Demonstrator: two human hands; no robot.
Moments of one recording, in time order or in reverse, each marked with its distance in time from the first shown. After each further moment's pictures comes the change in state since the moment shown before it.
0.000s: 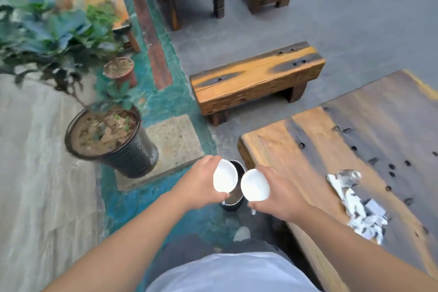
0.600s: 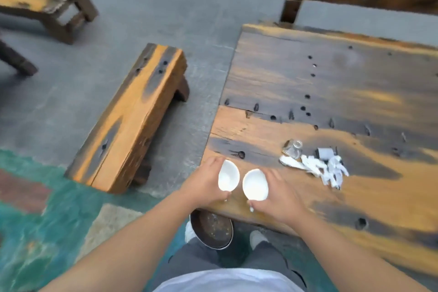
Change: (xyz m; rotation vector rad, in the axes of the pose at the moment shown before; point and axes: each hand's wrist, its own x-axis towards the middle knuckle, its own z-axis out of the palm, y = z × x) left_hand 0.296 0.087 0.026 0.310 -0.531 0.677; right_hand 0.065 0.068 -0.013 0.270 0.515 0.806
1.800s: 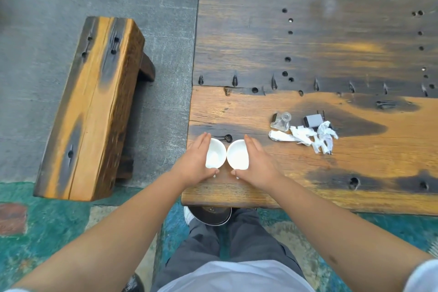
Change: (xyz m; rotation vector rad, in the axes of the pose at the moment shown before) left_hand 0.072 -0.042 0.013 0.060 -0.189 0.076; right_hand 0.063 -0.009 0.028 -0.017 -0.072 0.212
